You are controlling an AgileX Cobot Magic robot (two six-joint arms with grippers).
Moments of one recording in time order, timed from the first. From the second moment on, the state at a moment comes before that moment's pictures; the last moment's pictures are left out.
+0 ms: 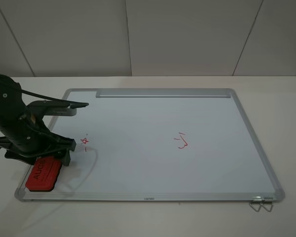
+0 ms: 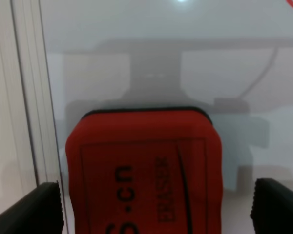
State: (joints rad) left arm -0.34 1.73 -0.68 0.08 0.43 -0.37; right arm 0.01 -0.01 -0.52 0.00 1.06 0.11
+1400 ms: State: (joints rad) left arm -0.34 1.75 -0.67 0.06 0.38 -0.42; right arm 0.01 -0.01 -0.52 0.00 1.06 0.11
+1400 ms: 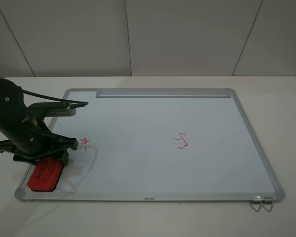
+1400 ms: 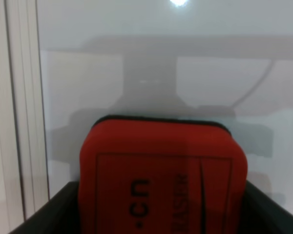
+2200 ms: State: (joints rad) left arm -0.34 1.71 -0.89 0.08 0.59 -0.44; right arm 0.01 -0.01 -0.52 0.00 1.06 0.11
